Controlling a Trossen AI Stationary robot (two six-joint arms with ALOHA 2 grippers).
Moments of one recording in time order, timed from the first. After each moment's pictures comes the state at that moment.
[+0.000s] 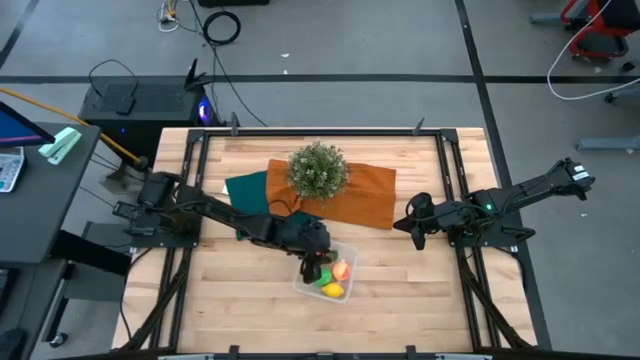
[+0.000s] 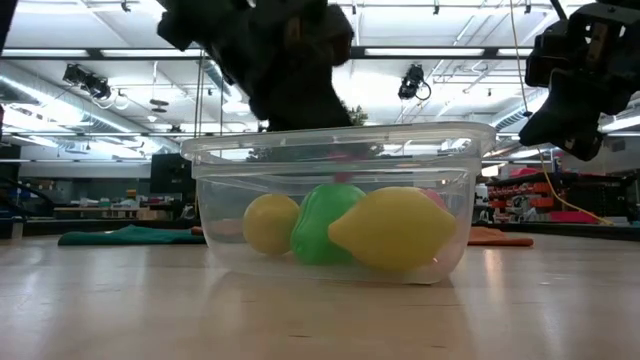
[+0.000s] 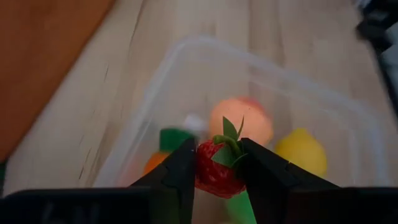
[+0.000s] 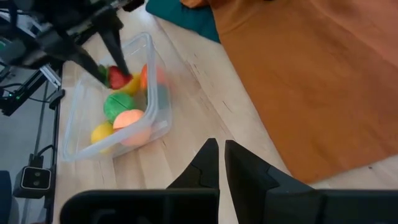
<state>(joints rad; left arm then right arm) -0.23 1.82 1.10 0.01 -0.07 -0.38 0.28 0.57 0.32 -0.33 0.25 0.84</state>
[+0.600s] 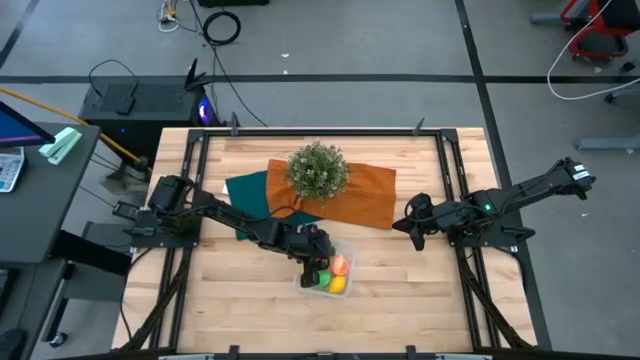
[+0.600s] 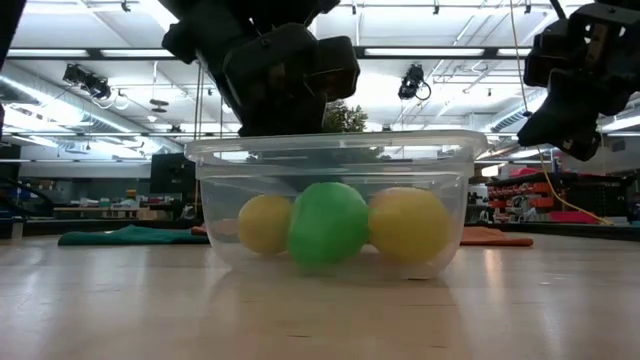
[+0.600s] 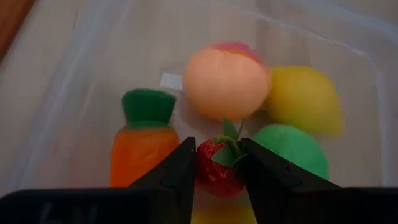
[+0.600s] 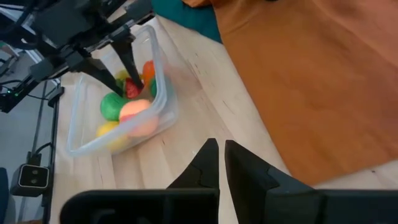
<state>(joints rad) -0.23 1.91 1.15 -0.11 -0.03 -0.33 0.28 0.59 0.32 -0.31 0.25 0.82</state>
